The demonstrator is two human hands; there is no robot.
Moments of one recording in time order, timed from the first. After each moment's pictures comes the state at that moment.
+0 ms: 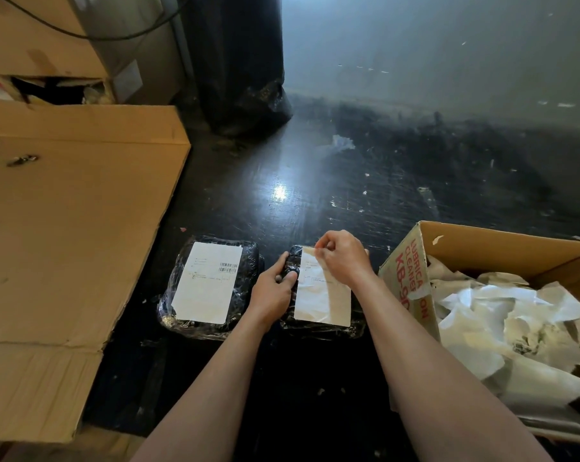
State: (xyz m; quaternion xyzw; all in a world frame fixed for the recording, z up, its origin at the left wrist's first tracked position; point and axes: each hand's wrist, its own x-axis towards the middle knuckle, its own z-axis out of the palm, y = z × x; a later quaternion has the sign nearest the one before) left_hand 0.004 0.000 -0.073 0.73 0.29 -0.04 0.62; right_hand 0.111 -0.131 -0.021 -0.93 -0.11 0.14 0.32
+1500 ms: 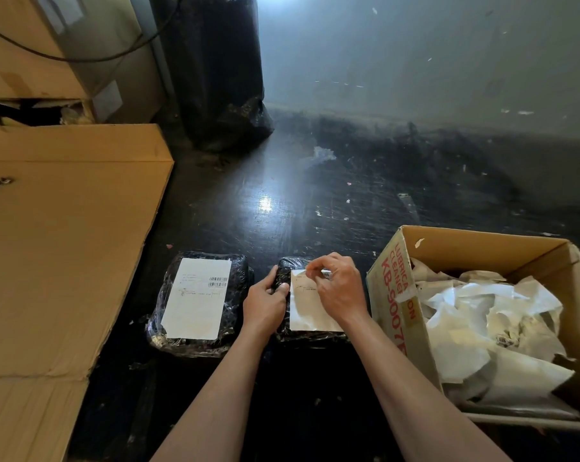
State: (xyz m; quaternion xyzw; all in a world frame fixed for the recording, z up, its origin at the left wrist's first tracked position) left_hand 0.003 -0.009 -0.070 0.74 0.32 0.00 0.60; right_hand 0.065 -0.148 -0.036 -0.89 -0.13 0.00 0.44
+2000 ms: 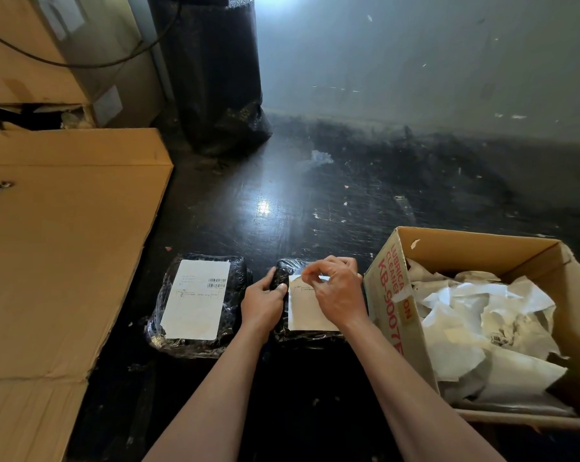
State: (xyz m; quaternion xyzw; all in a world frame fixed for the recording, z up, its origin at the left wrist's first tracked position) left_hand 0.005 -0.011 -0.060 0.72 0.35 0.00 0.60; right_hand 0.053 -0.151 -0.022 -0.89 -0.13 0.03 0.44
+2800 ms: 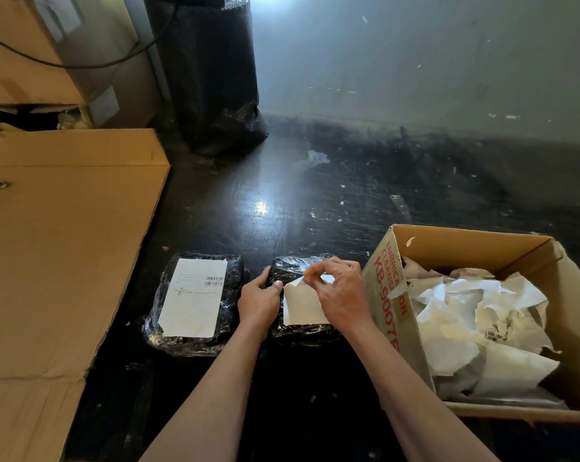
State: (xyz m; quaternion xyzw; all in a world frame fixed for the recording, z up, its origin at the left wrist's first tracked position) left_hand 0.007 -0.011 -0.067 0.71 0.38 0.00 0.60; right_hand 0.035 -0.160 0.000 -0.88 -0.11 0.02 0.47
